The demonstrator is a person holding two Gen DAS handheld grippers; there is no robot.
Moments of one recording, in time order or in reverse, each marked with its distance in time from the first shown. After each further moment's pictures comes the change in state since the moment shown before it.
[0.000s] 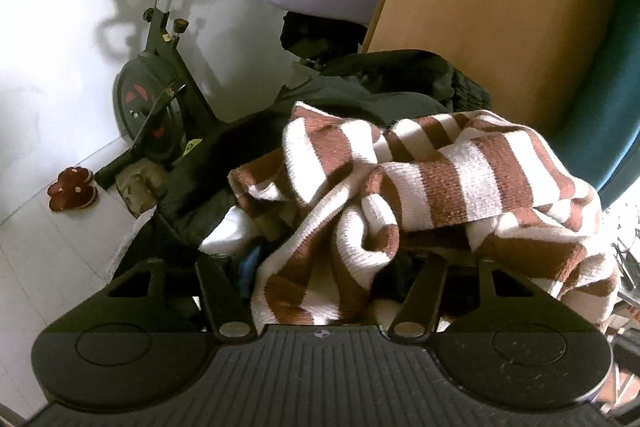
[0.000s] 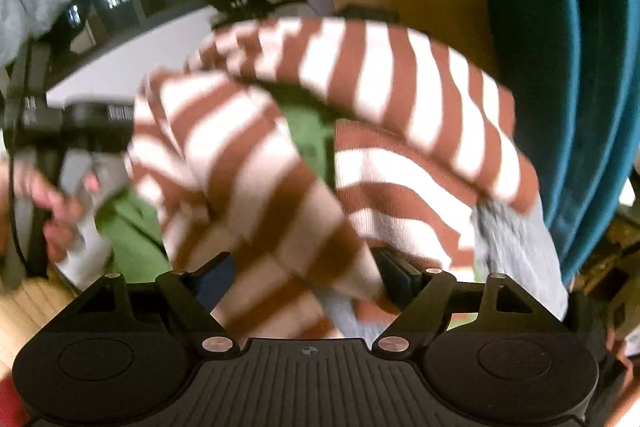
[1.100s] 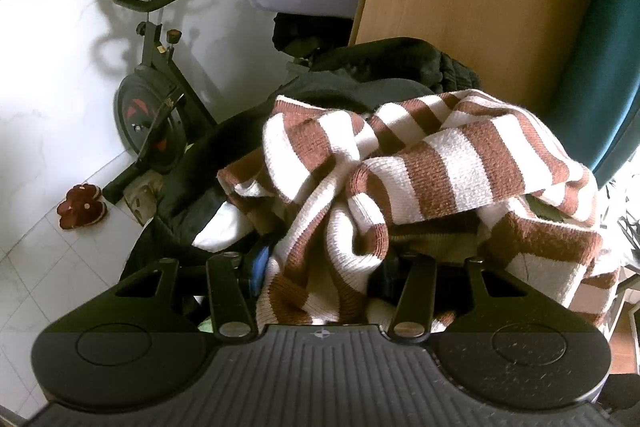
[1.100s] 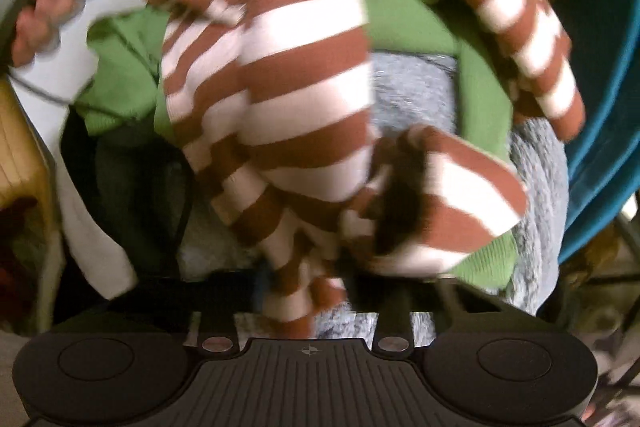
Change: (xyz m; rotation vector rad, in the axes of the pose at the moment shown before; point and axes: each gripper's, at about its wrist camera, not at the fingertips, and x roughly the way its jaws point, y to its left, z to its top) left arm -0.001 -0.011 -0.004 0.067 0.005 0.025; right arm 0.036 0.024 -0.068 -0.221 0.199 -0.058
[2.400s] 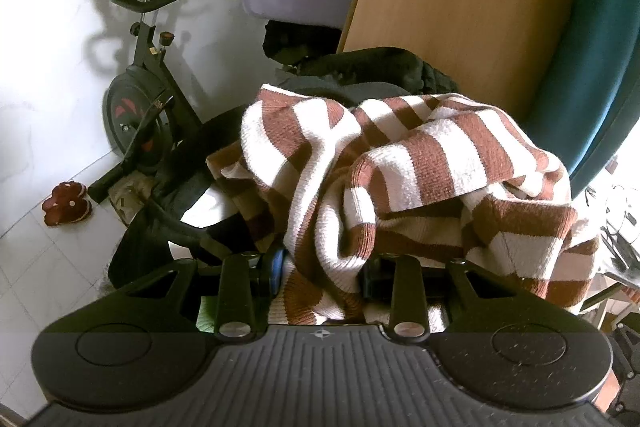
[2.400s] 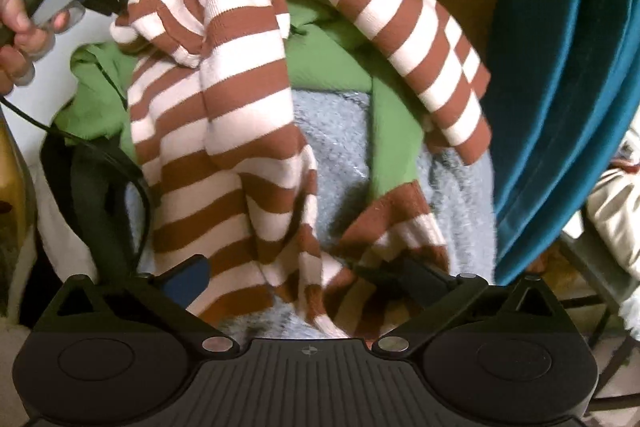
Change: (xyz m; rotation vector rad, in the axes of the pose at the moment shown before) left arm -0.016 0.000 -0.014 -0.028 -0.037 -0.054; right arm -0.006 -0.017 -0.006 -0.055 -0.105 -0.117
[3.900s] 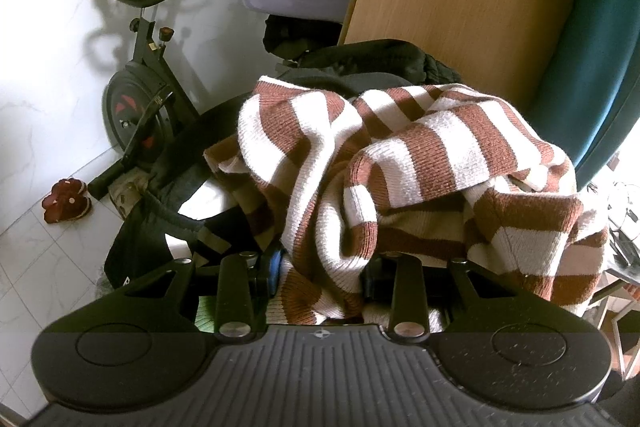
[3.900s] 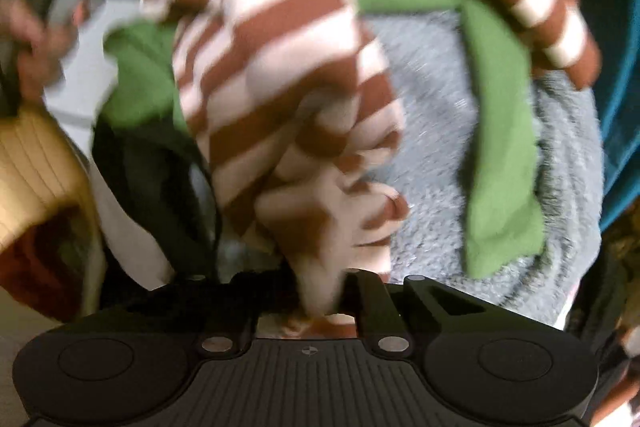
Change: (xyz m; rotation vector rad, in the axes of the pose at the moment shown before) left arm 0.003 0.004 -0.004 0.003 0.012 -0.003; right arm 0.003 0.036 0.009 0.137 0.157 0.259
